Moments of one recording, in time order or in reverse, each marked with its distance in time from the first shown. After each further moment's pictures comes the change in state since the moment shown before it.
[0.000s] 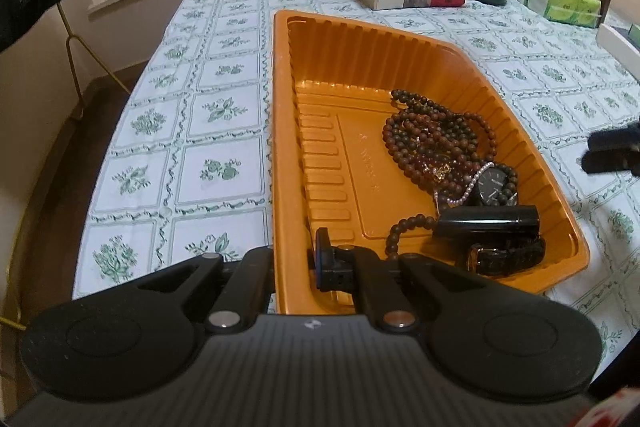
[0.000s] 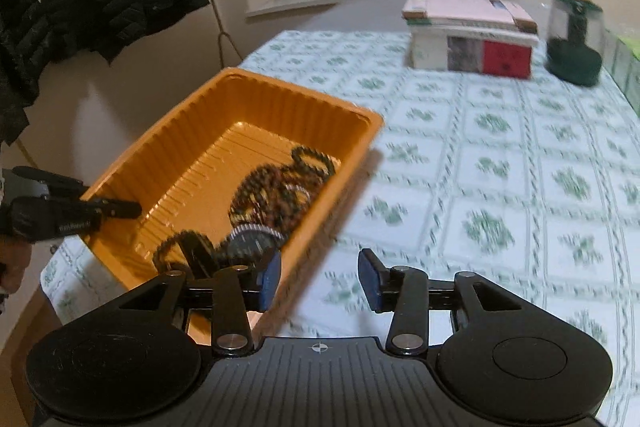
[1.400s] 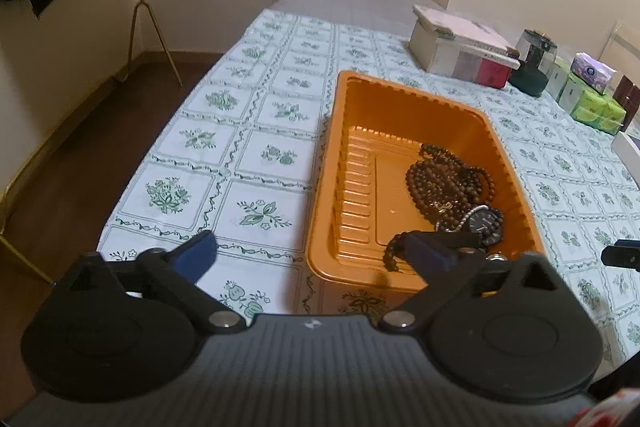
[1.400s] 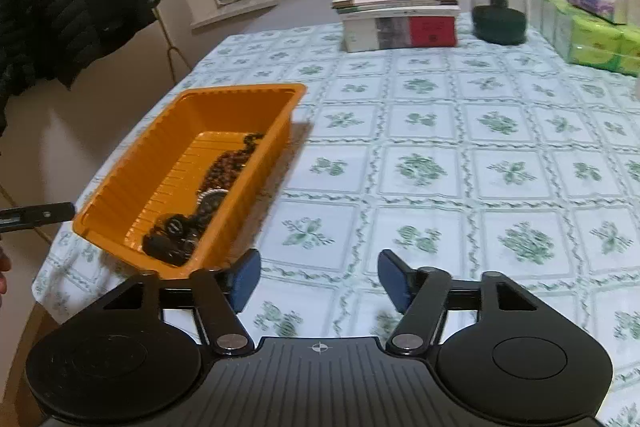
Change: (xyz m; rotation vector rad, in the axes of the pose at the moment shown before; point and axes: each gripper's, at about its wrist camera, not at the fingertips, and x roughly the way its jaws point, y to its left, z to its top) left arm -0.069 0.024 -0.045 -0.297 -0.144 0.047; right arm -0.052 -0.007 -0.038 0.143 -0.016 -0.128
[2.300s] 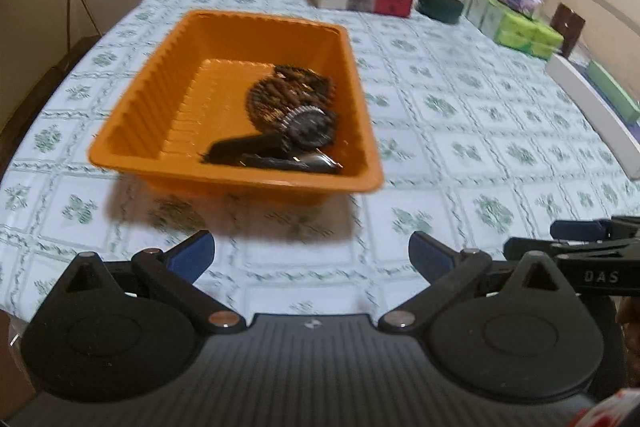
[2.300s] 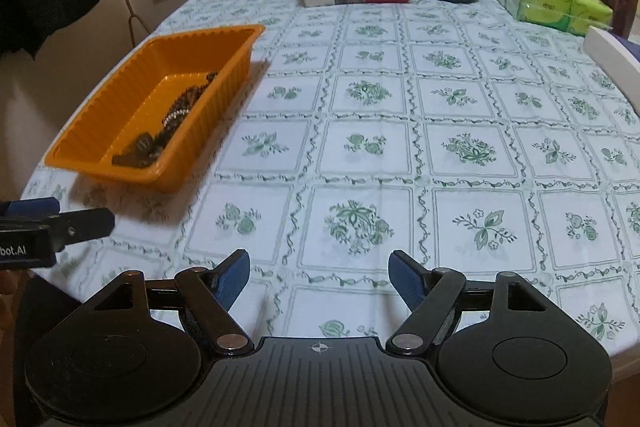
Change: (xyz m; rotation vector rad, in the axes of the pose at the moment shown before) left arm -0.011 -0.139 -0.062 0.113 0.136 -0.120; right arm -0.028 0.001 -0.058 0.013 0.094 -0.137
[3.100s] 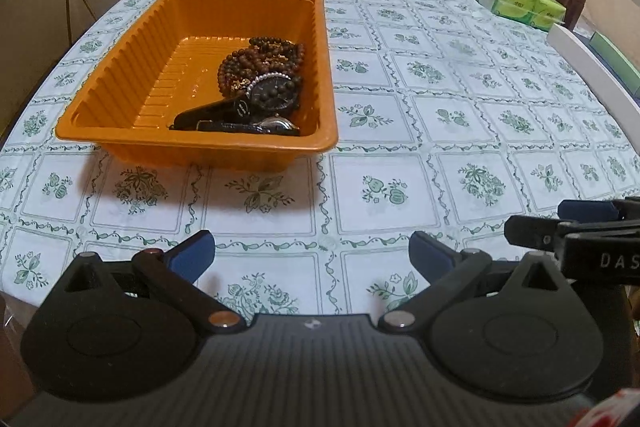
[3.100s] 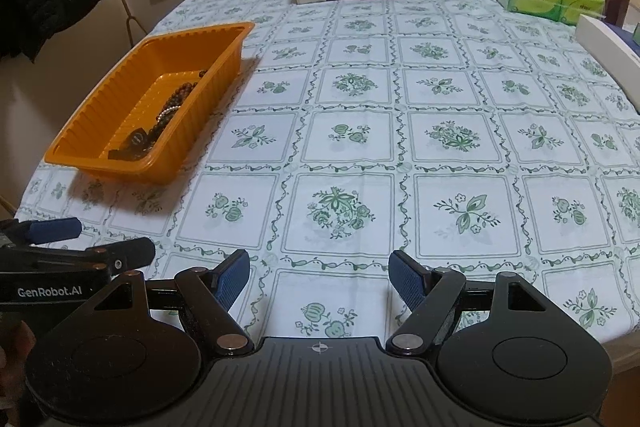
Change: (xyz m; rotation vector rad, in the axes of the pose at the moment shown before) left arm 0.014 -0.037 -0.015 0.020 0.048 0.047; right arm -0.008 -0.016 -0.007 0.026 0.006 0.015
